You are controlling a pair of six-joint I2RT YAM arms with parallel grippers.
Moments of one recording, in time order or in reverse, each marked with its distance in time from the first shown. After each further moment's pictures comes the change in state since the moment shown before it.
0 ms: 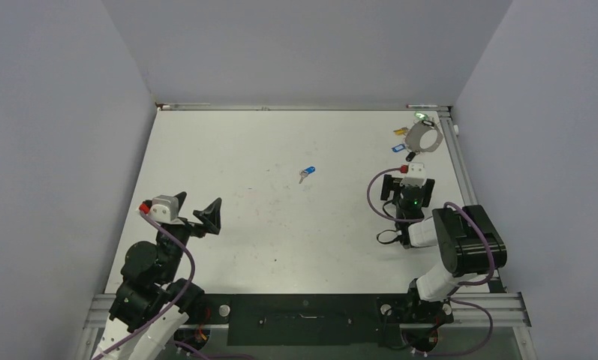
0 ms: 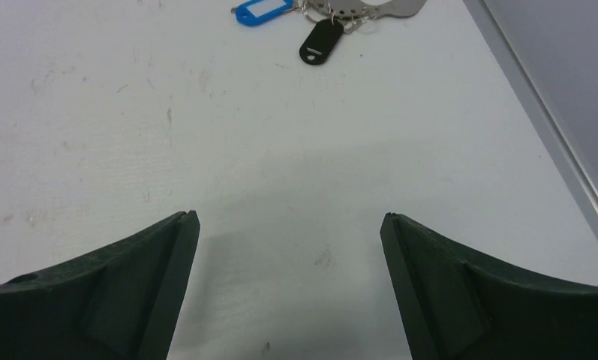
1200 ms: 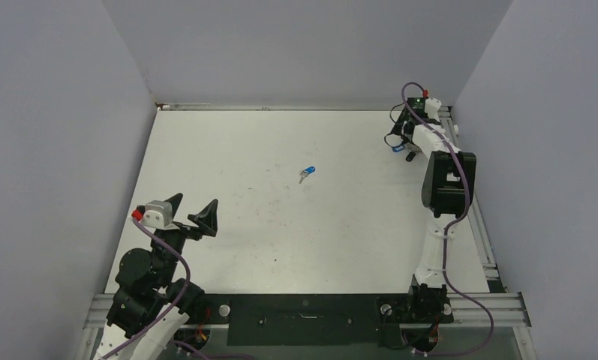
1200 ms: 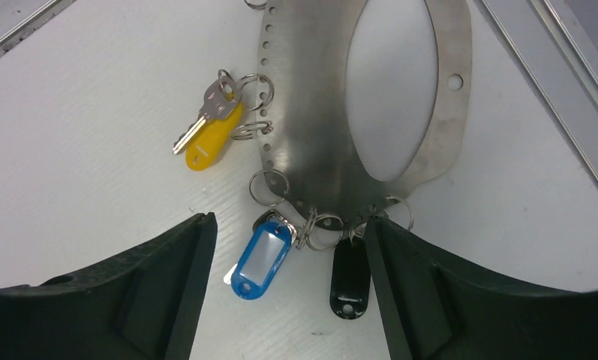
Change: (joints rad) left arm 0.000 -0.056 0.000 -0.007 -0.003 0.000; right arm -0.130 0.601 1.481 -1.440 0.100 0.461
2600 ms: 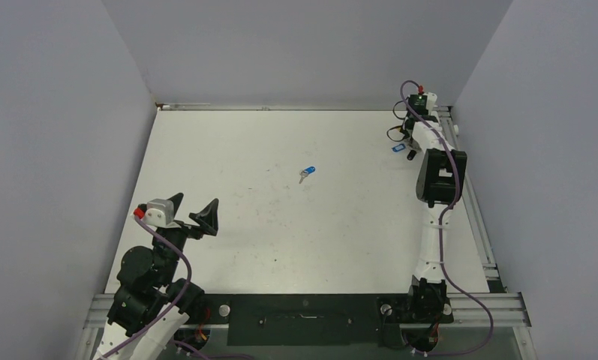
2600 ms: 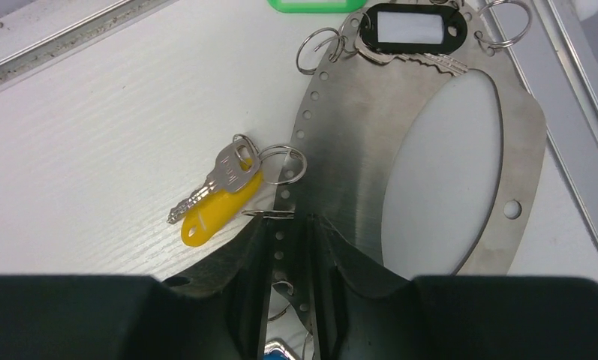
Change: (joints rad) left arm 0.002 0.016 0.000 0.000 -0.004 0.000; right arm -0.035 0.305 0.372 -0.031 -0.062 -0.176
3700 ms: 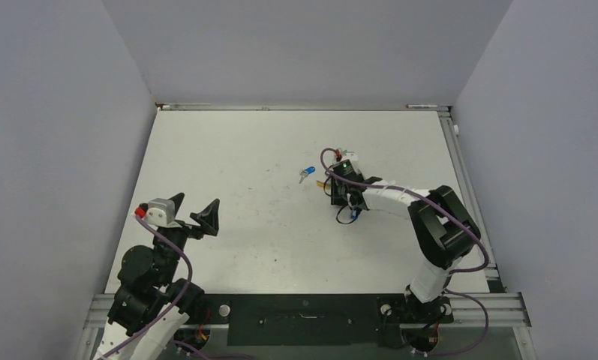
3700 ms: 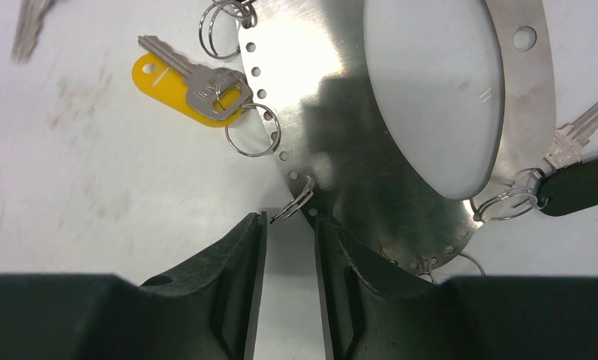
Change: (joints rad) left arm 0.006 0.003 0.000 0.000 0.016 -0.001; right arm 0.604 -0.752 -1.140 0.208 -0.078 0.156
